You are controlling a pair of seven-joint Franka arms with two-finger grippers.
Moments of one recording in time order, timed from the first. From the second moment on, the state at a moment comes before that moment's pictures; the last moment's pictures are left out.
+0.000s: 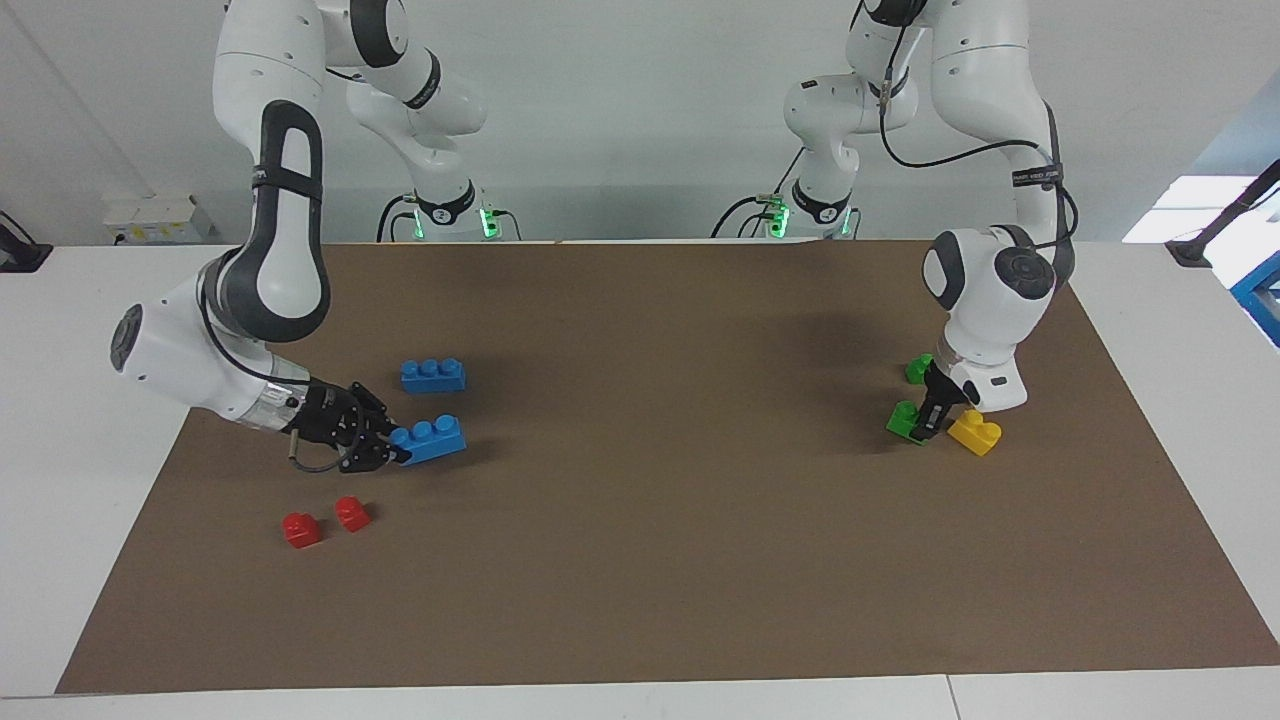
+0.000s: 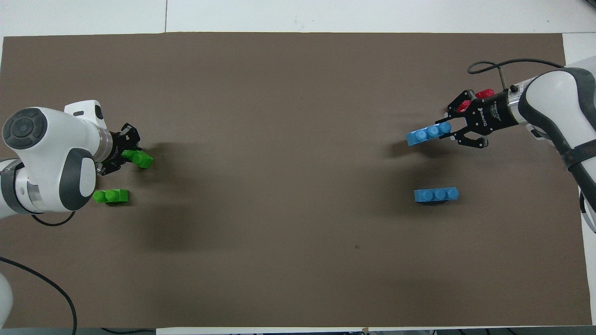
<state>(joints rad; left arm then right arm) 0.04 0.23 -0.07 -2.10 0.04 2.40 -0.96 -0.11 0.43 -0.02 -1.72 0.61 1.92 0.90</state>
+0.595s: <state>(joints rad) 0.05 0.24 -0.07 -2.08 0.04 2.39 -0.85 -0.13 0.42 -0.02 -1.86 0.61 2.04 0.86</state>
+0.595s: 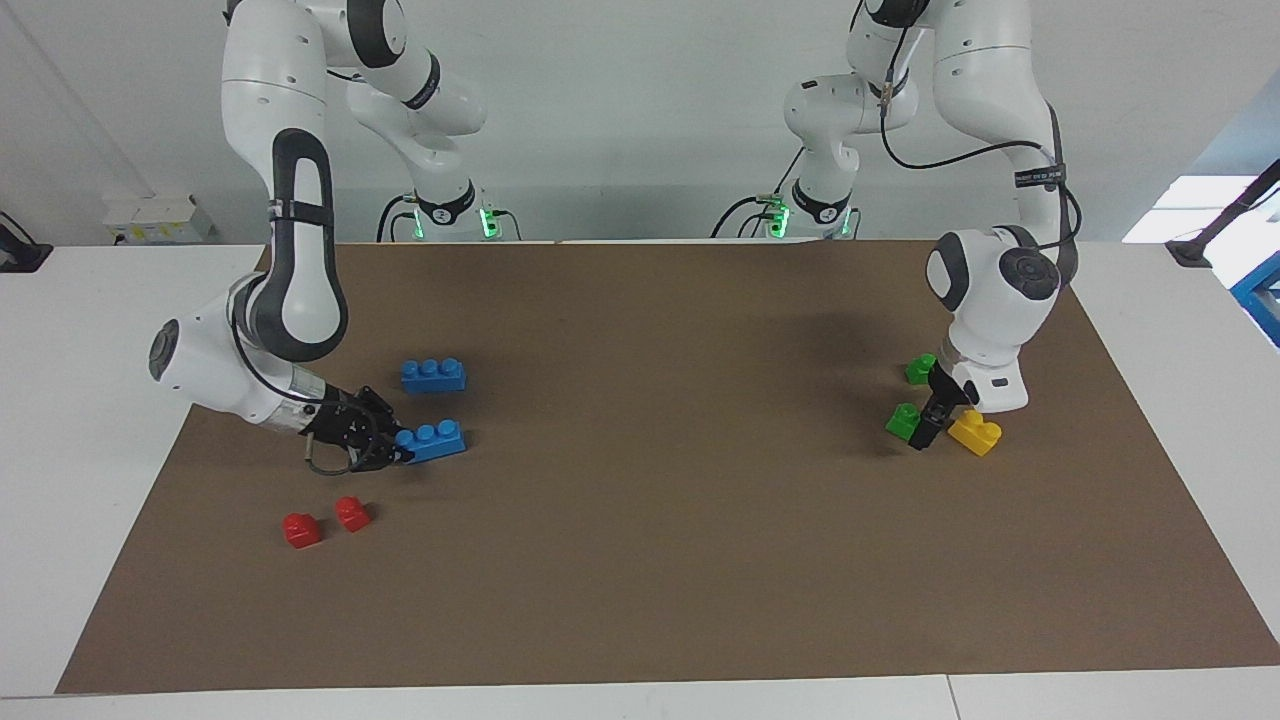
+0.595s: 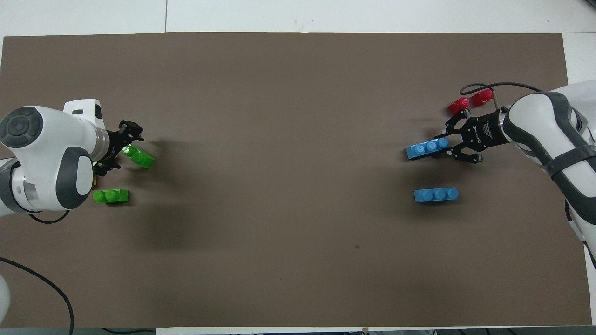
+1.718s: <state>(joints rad) 0.05 -0.01 -0.08 -1.79 0.04 1.87 -0.32 -0.12 0.23 -0.02 -1.81 0.56 1.92 0.93</state>
